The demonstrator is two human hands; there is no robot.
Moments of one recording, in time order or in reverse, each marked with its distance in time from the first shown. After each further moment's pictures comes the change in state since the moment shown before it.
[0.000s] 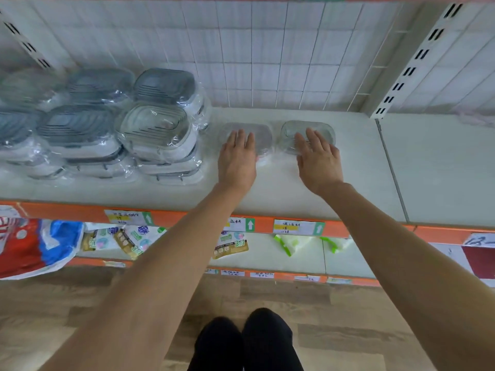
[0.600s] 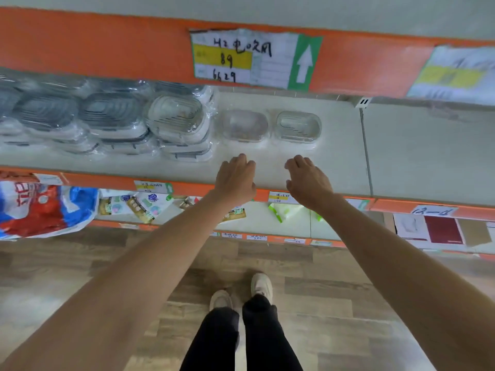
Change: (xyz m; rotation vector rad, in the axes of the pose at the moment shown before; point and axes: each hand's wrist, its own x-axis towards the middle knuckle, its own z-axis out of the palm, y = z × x) left_hand -0.093 0.003 -0.077 -0.100 -0.298 0.134; right_hand -0.089 -0.033 -0.069 0.076 -0.261 -0.088
